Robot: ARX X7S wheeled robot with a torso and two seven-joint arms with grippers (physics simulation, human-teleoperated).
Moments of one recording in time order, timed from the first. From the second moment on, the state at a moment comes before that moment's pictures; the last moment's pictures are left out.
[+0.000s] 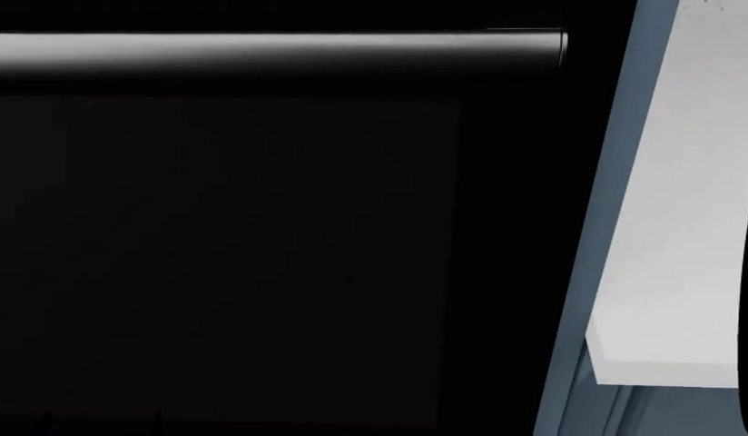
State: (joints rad) left arm -0.03 -0.24 0.26 -0.09 -0.21 0.13 -0.27; right arm 2.19 0.15 -0.33 0.48 0.30 1.02 -0.08
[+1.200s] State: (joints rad) left arm -0.04 -0.25 0.27 -0.14 -0.22 0.18 -0.28; right arm 2.28 0.06 -0.43 1.07 0.31 0.64 -0.22
